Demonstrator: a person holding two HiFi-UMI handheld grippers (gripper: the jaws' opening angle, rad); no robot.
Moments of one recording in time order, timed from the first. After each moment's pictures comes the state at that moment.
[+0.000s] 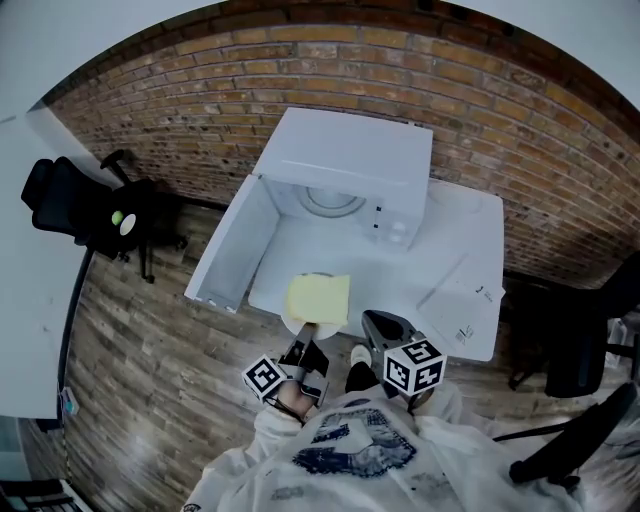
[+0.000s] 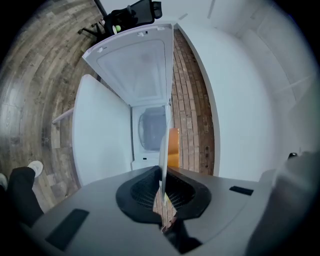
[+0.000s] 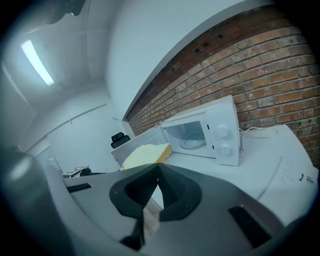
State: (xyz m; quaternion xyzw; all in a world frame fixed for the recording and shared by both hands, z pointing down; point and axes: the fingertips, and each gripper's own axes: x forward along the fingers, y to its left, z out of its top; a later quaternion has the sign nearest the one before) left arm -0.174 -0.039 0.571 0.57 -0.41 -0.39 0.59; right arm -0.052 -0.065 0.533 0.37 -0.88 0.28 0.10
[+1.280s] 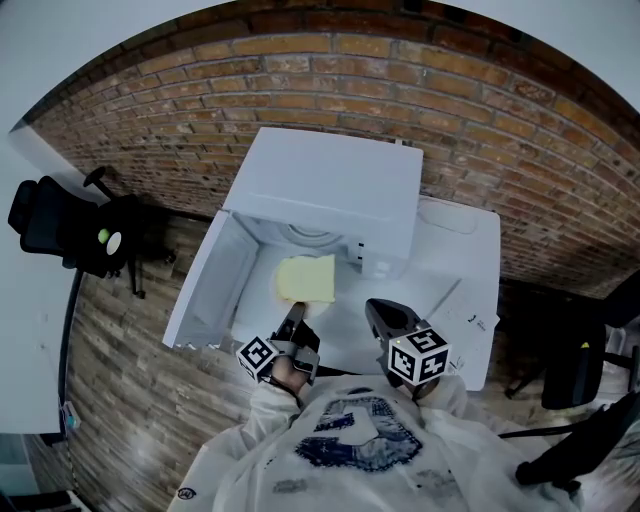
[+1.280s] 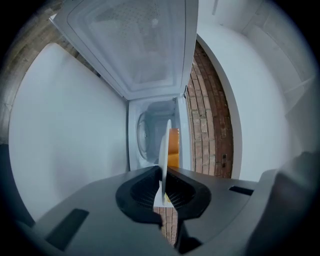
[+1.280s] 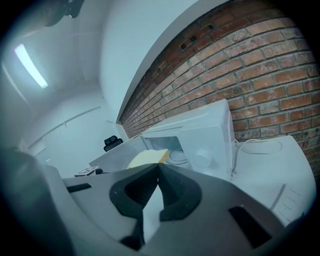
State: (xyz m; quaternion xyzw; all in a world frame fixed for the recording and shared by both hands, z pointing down) left arm -0.173 -0.196 0.615 0.55 -0.44 -0.37 0.60; right arm -0.011 -0.198 0.537 0.38 -0.88 0.28 0.09
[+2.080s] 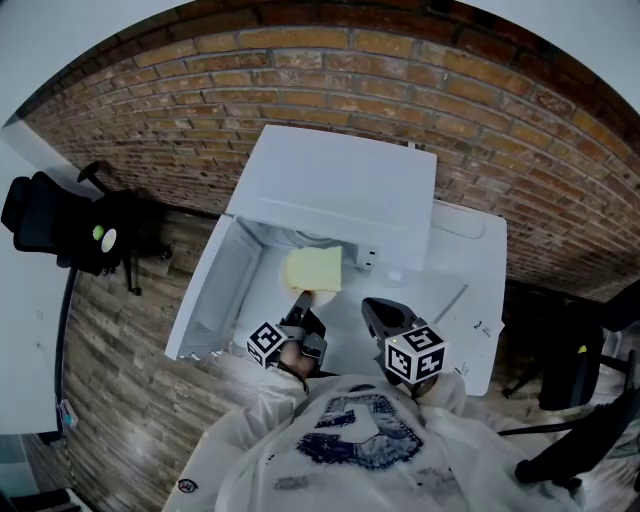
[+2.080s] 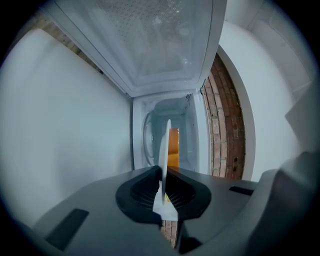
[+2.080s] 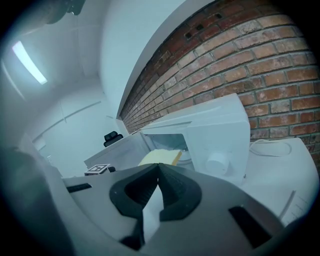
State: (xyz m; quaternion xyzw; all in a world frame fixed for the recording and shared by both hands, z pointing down) left arm -0.186 -0.246 0.650 0.54 -0.46 -0.35 0.61; right arm -0.043 -0.224 0.549 0.37 -0.88 0.28 0.12
